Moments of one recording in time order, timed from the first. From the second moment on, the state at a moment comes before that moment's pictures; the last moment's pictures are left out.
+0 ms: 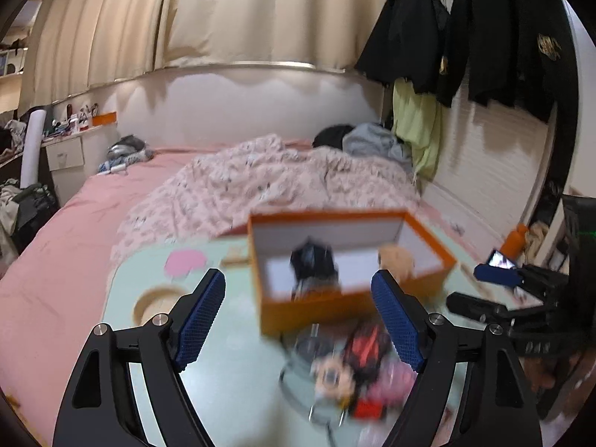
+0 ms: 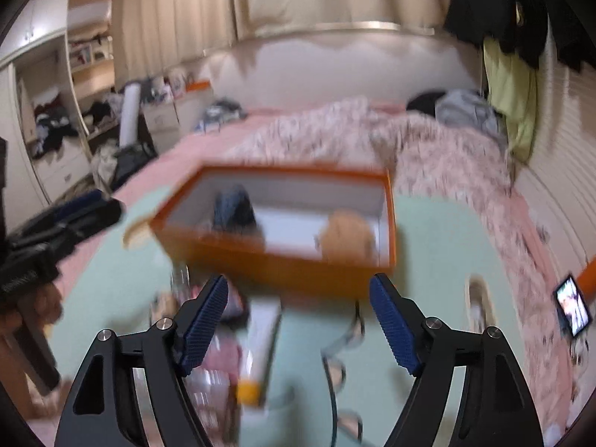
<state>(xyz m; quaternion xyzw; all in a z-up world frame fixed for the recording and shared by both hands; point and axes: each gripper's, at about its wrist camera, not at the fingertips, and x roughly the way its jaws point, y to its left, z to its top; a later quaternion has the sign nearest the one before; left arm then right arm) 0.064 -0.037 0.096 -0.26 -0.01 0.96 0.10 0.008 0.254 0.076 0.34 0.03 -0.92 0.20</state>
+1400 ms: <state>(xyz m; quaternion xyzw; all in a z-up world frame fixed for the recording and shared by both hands) 0.092 -0.018 0.005 -0.40 0.05 0.91 0.06 0.023 0.265 0.002 0.47 0.07 -0.87 0.15</state>
